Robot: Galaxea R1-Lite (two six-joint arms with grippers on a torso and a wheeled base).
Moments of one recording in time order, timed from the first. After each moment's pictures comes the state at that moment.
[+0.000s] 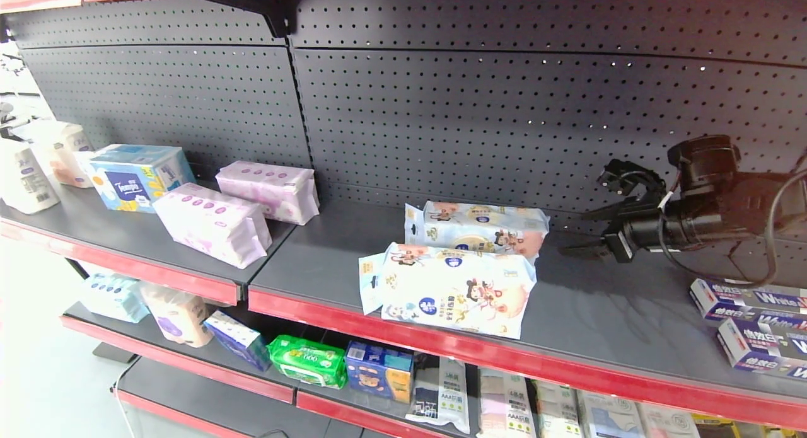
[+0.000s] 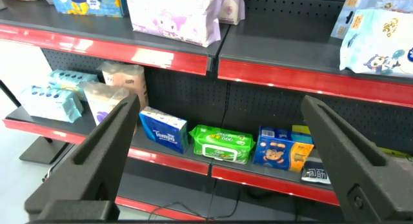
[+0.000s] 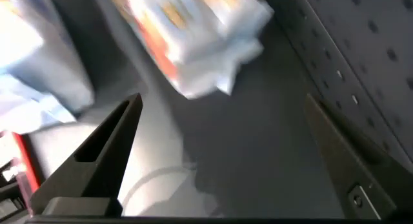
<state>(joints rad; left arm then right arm) 0.00 0.00 0.00 0.00 -0.02 -0.02 -0.05 1.94 -1.24 0.05 0.55 -0.69</state>
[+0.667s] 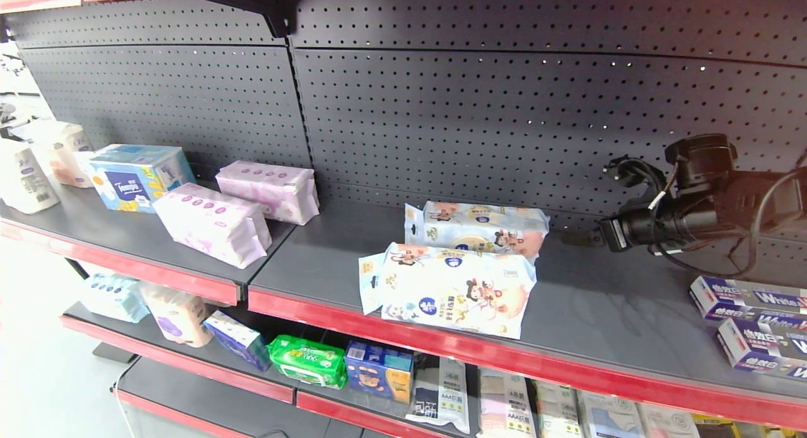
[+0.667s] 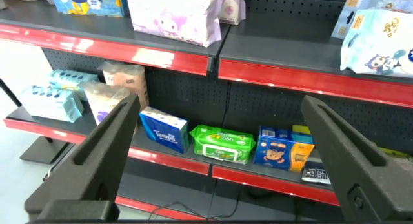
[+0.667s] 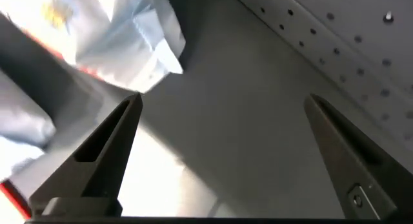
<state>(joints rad) 0.00 0.00 0.00 0.00 -0.02 -0.02 -0.04 1.96 -1.26 0.04 0.37 -0.34</state>
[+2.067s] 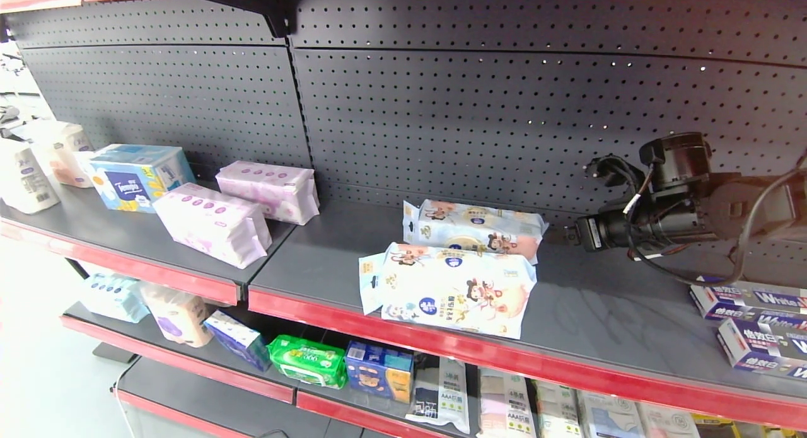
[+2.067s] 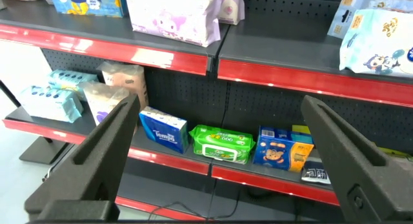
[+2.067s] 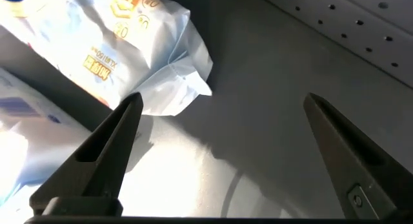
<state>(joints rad) 0.00 0.00 0.00 0.00 -0.02 -0.02 0.08 1.91 -1.20 -0.01 0.26 -0.16</state>
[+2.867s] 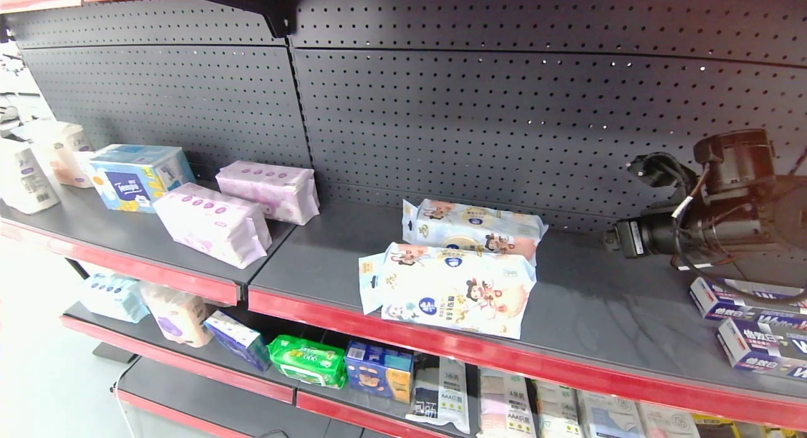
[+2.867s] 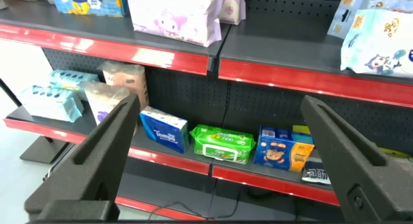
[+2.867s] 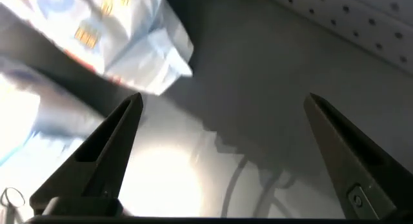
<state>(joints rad) 0.00 0.00 0.00 0.00 -0.02 -0.02 0.01 1.75 -1.06 0.00 0.28 -0.16</state>
